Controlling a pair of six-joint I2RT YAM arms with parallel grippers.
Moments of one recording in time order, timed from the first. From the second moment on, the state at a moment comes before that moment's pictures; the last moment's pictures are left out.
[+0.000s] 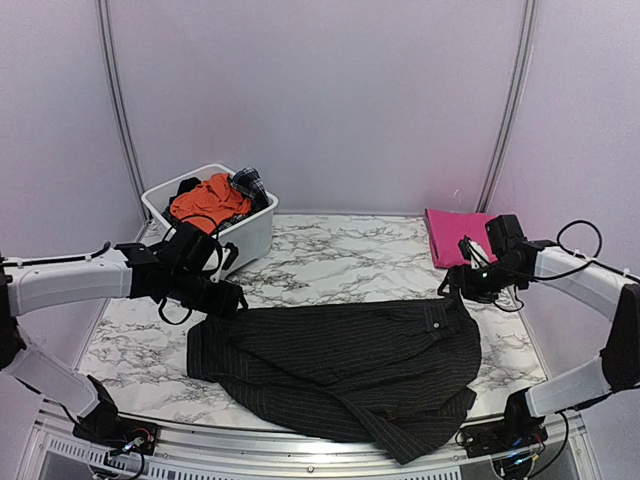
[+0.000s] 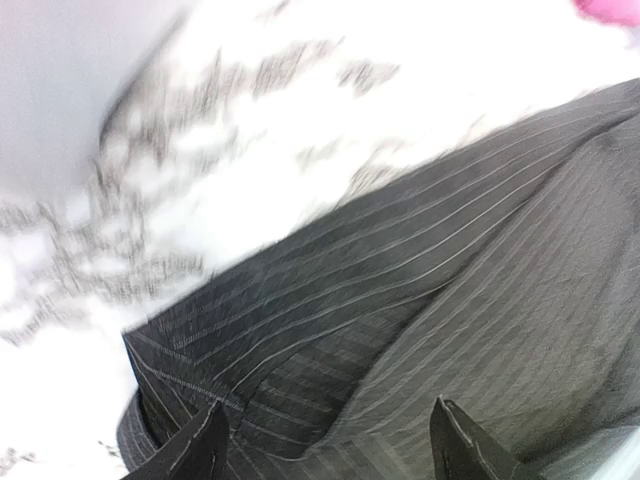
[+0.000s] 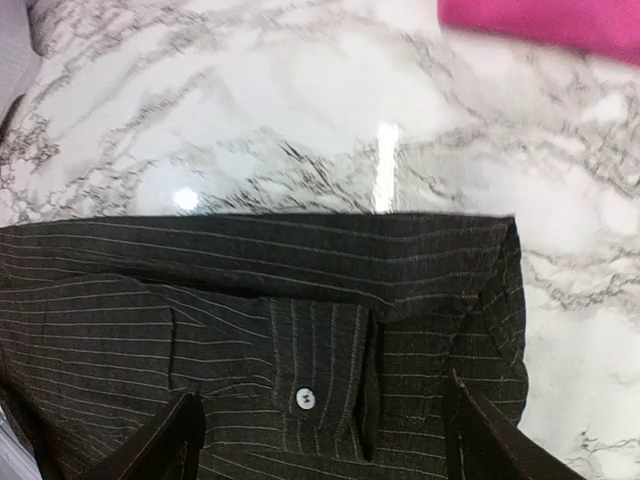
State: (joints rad) left arm -0.69 1.43 0.90 -0.47 0.01 -0.35; right arm 0.13 1.33 0.85 -0.60 -0.28 0.19
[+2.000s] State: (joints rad) left arm -1.26 2.11 1.69 -0.47 0.00 -0.08; right arm 0.00 1.34 0.73 -0.58 -0.60 0.31
